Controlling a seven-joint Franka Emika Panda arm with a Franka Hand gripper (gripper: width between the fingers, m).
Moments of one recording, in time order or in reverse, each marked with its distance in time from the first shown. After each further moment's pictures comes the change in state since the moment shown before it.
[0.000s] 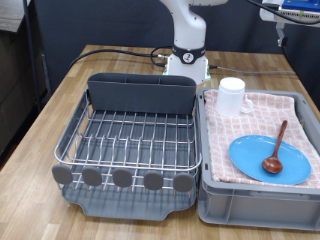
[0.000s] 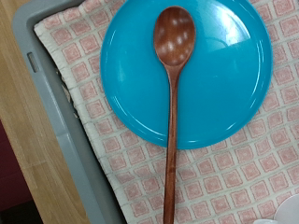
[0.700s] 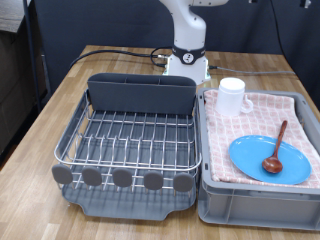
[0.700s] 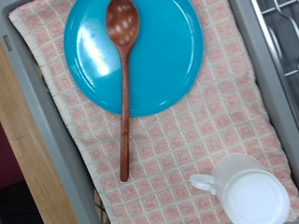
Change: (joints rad) arm -0.013 -0.216 -0.077 -0.066 0.118 -0.140 -0.153
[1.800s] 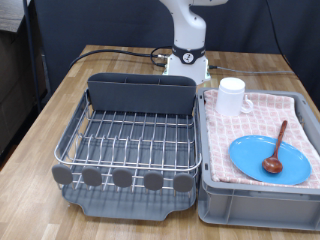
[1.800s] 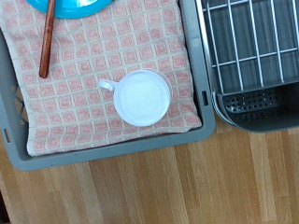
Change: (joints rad) arm 0.022 -0.383 -0.190 -0.218 0.067 -0.250 -0.358
